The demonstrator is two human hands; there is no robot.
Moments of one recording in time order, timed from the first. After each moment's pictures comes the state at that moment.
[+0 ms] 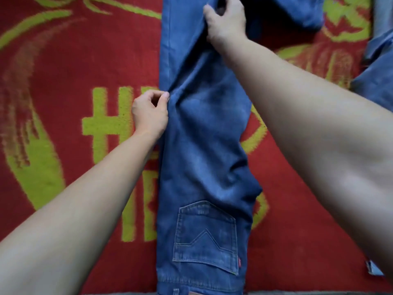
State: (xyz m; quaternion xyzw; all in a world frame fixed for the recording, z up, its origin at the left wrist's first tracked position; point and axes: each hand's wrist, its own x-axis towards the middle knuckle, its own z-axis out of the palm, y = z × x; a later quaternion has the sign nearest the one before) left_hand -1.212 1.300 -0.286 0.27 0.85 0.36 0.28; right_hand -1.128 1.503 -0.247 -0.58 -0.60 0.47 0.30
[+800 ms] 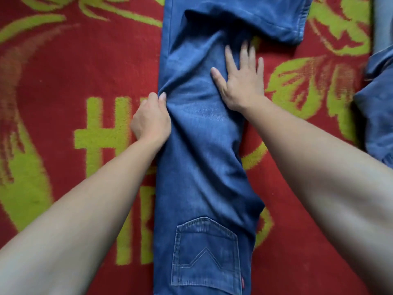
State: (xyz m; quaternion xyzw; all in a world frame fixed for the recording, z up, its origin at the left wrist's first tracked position) left_hand -1.227 1.320 -0.313 0.37 0.91 0.09 0.15; right_hand -1.067 1.471 -0.306 -0.53 -0.84 0.10 -0.10
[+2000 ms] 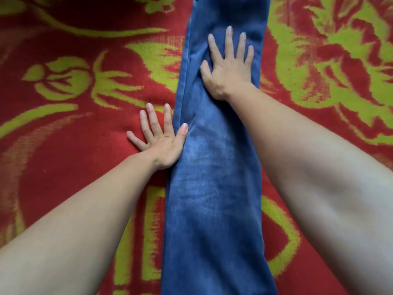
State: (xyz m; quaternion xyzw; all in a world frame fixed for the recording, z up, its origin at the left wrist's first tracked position) left_hand -1.301 1.461 -0.342 0.40 0.87 -0.02 0.30; right_hand -1.214 1.661 -0.324 -0.51 -0.85 0.11 -0.04
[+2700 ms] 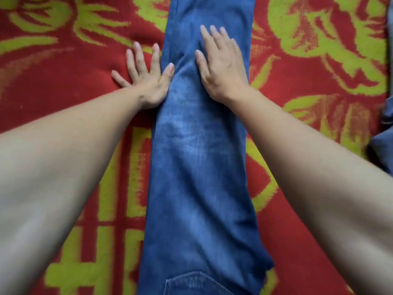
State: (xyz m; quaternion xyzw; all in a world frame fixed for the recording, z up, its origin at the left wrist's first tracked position) left_hand -1.309 1.464 -0.347 0.42 0.88 0.04 0.22; right_hand -1.150 1.550 -0.301 -0.44 -0.88 0.15 0.04
